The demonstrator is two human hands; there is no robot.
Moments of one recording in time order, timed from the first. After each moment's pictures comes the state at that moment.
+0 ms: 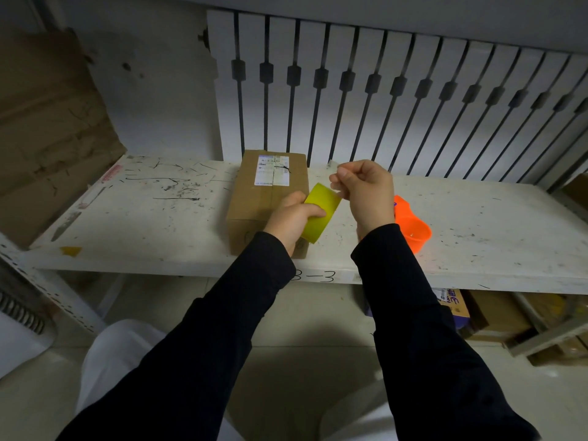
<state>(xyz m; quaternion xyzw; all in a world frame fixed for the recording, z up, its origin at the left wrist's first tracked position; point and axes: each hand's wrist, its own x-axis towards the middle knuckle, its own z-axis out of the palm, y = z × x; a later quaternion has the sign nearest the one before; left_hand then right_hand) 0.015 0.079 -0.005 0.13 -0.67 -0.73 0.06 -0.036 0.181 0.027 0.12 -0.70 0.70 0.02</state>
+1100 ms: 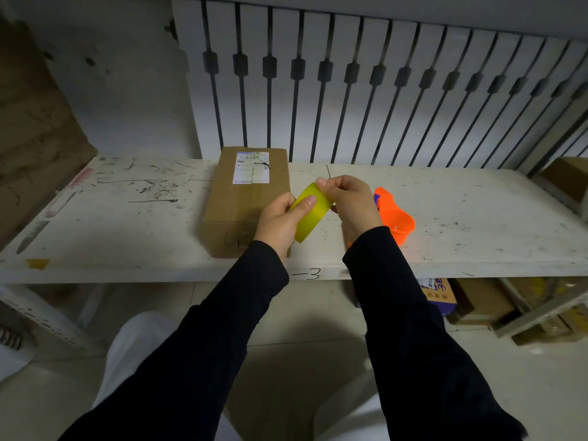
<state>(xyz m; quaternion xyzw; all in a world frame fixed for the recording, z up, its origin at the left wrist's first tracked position) 0.000 0.098 -0.028 0.11 -0.64 -0.75 0.13 -0.050 0.196 0.003 0.08 -0.73 0.68 -0.07</state>
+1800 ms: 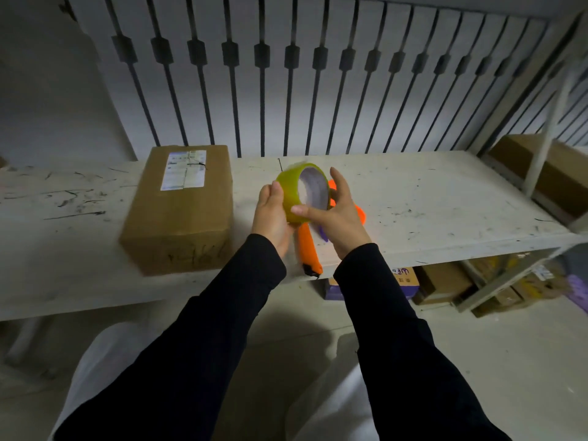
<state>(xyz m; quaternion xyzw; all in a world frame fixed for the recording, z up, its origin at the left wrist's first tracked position) -0.073 0.178 -0.030 0.15 -0.47 -0.87 0.08 -0.085 0.277 -0.027 0.06 -0.71 0.69 -0.08</state>
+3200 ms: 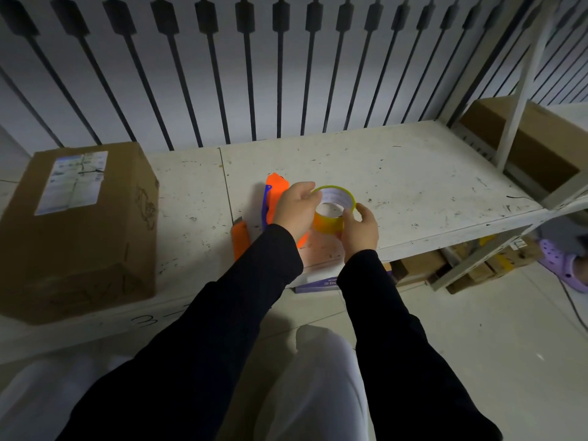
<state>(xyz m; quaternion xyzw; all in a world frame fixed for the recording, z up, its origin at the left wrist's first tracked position) -0.167 0.293 -0.050 0.10 -0.75 -0.66 -0.06 -0.182 0.394 -0.104 -0.27 -0.72 0.64 0.02</state>
